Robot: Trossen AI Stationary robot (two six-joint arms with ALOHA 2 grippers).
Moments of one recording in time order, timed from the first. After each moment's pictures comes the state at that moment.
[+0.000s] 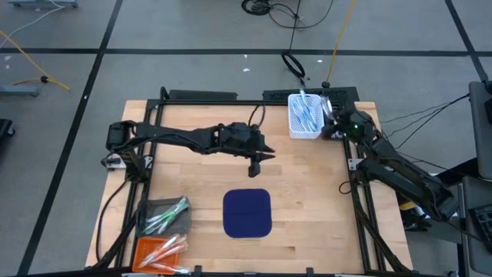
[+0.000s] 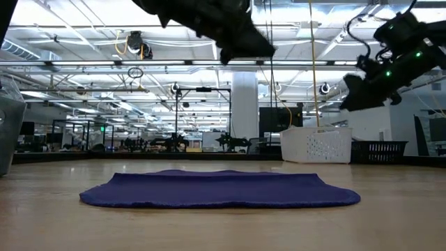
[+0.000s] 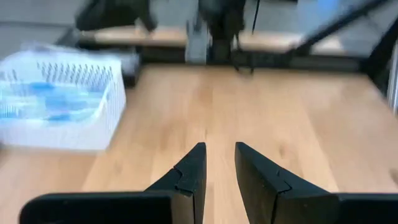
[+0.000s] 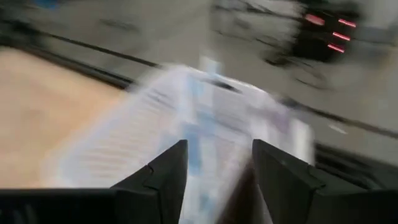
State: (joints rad) left arm 0.08 1.75 1.30 0.03 0.09 0.00; right arm -0.91 0.53 0.26 -0.10 0.10 0.09
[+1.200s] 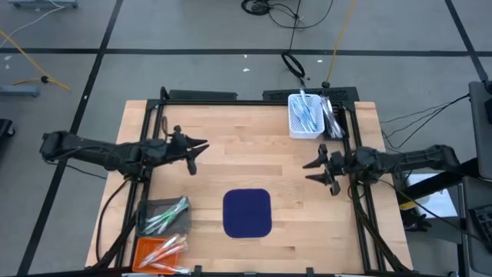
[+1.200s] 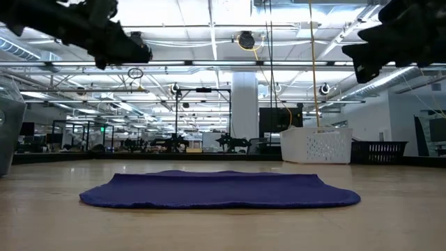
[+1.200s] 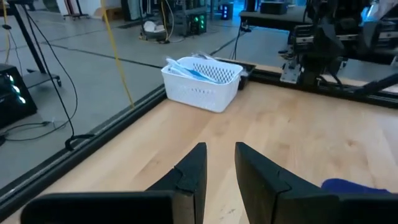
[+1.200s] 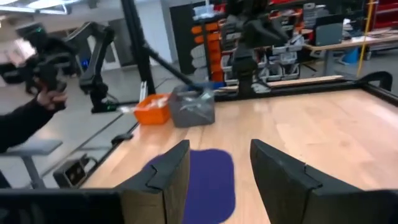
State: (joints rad) left arm -0.05 0.76 0.40 0.15 -0.45 -0.13; right arm 0.09 0.35 0.09 0.27 -0.09 0.17
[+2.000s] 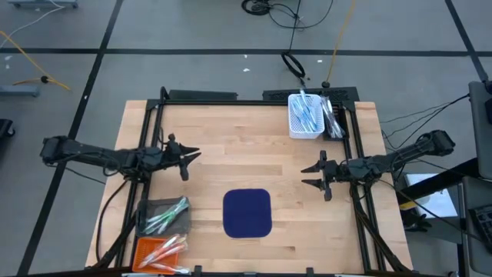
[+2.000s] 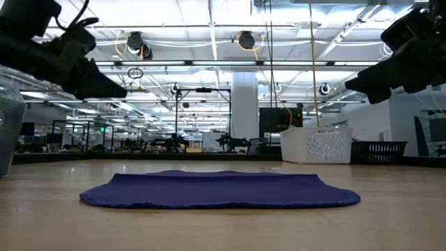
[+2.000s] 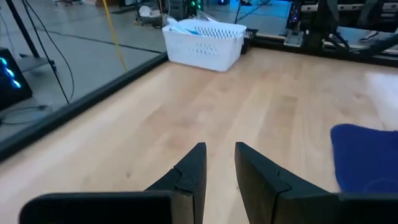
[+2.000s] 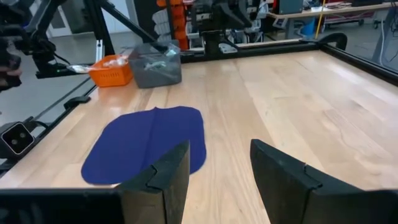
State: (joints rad) left arm -0.08 0.54 0.11 0.16 -0.45 -0.15; right arm 0.32 0.45 0.02 0.27 0.29 0.17
